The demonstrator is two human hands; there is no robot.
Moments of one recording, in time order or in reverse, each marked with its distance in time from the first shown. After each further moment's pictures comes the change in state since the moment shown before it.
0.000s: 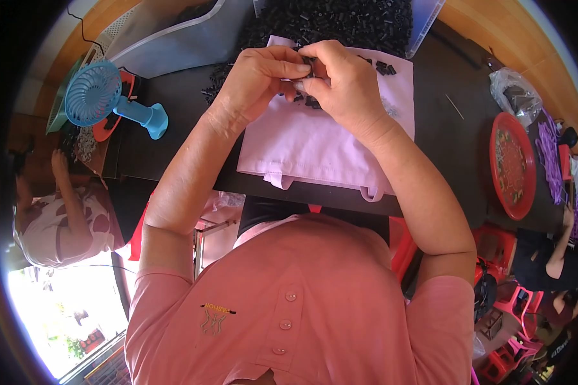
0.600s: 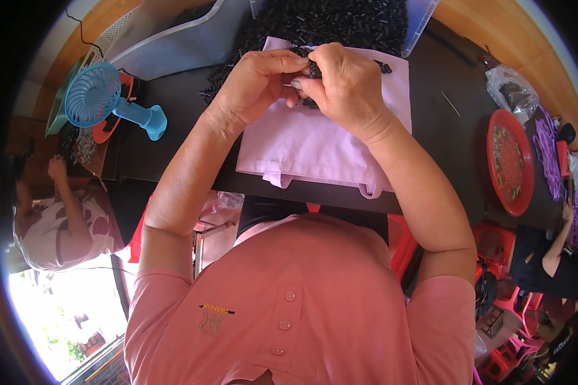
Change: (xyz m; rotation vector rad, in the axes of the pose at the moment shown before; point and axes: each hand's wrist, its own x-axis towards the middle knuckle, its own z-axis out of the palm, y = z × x) left_hand 0.000 -0.001 -0.001 -0.096 -0.092 -0.074; right_hand 0.000 0.004 -0.010 -0.397 0.109 -0.381
